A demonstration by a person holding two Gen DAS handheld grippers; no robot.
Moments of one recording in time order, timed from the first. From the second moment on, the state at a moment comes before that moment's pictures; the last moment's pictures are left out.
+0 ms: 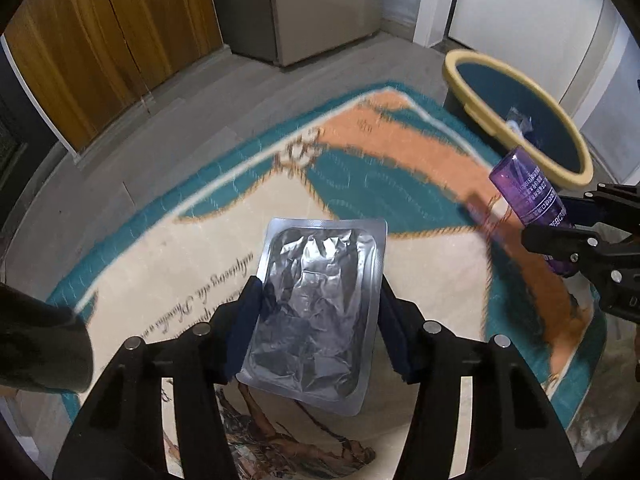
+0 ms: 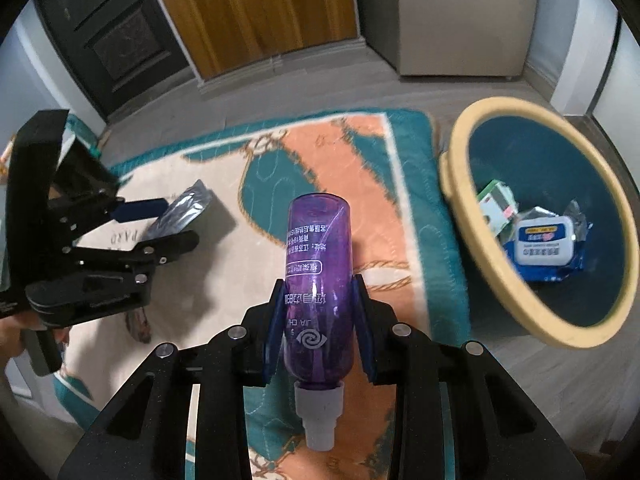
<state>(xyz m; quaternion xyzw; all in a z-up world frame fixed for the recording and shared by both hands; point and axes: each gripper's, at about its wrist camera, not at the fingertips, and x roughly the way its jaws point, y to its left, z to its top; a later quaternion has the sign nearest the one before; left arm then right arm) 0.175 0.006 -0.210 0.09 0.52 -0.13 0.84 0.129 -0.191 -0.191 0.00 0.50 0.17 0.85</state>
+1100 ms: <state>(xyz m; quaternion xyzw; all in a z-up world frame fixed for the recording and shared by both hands) 0.253 -0.262 -0.162 0.16 0.43 -0.27 0.85 0.202 -0.438 -0.138 0.13 0.45 0.02 0.88</state>
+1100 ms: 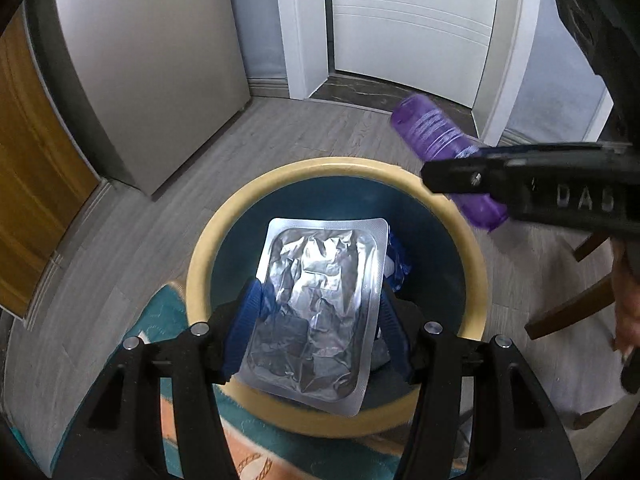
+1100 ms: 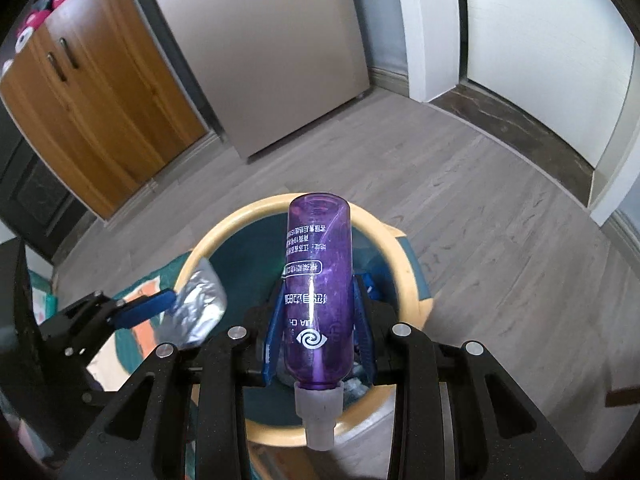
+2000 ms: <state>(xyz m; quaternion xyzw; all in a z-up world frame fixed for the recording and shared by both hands) 0.189 -0.185 -0.068 0.10 0.39 -0.23 0.88 0.162 -0.403 -0.101 0.14 0.45 0.05 0.88</state>
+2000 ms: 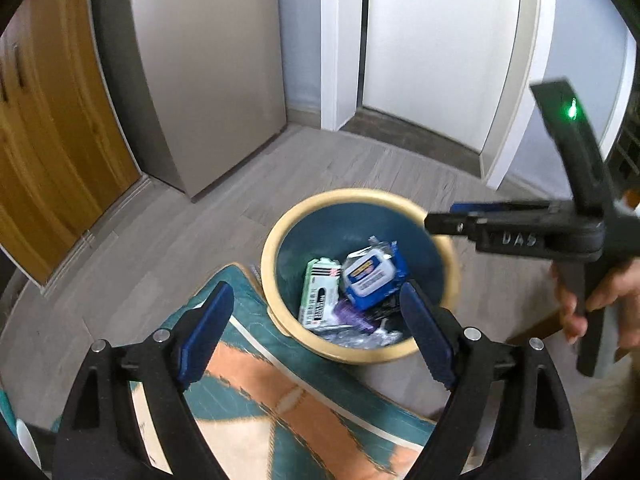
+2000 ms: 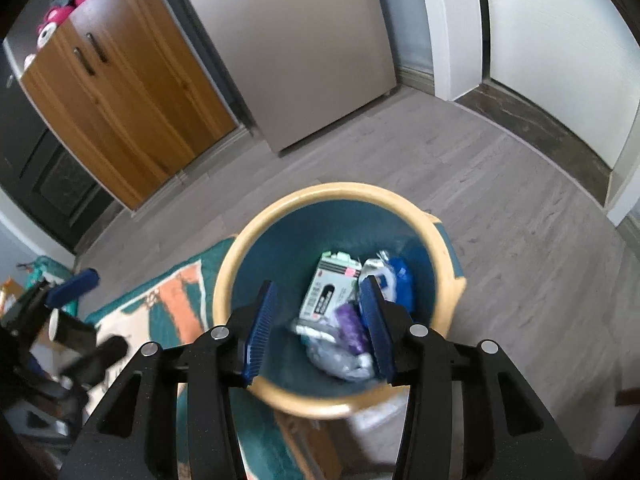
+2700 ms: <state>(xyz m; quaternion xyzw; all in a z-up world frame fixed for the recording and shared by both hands) 0.086 -0.151 -0.016 0.07 0.32 -0.20 0.92 0.038 -0.374 -0.049 0.06 0.38 0.00 0.92</state>
